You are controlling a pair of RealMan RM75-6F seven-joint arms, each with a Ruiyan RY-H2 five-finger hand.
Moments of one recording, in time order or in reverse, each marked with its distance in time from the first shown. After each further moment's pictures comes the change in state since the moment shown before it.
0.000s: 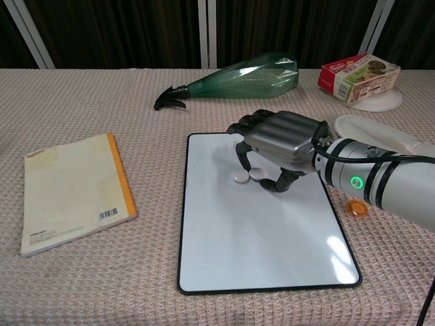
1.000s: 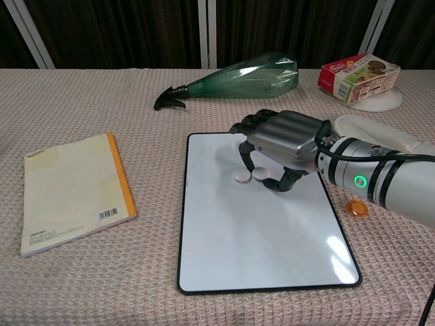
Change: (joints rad) left arm 0.000 0.003 -0.002 -0.010 0.000 0.006 0.009; right arm -0.010 0.002 0.004 0.005 -0.018 -0.002 0.012
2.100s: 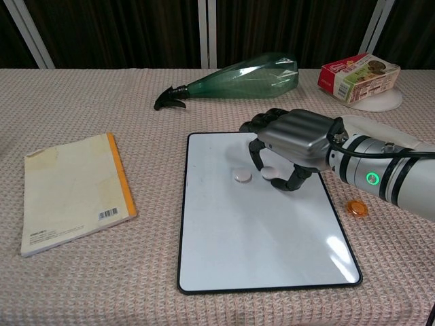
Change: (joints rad) left arm 0.000 0.004 -0.005 -0.002 -0.001 0.007 -0.014; right arm -0.031 0.021 0.008 -0.002 -0.029 0.008 0.028
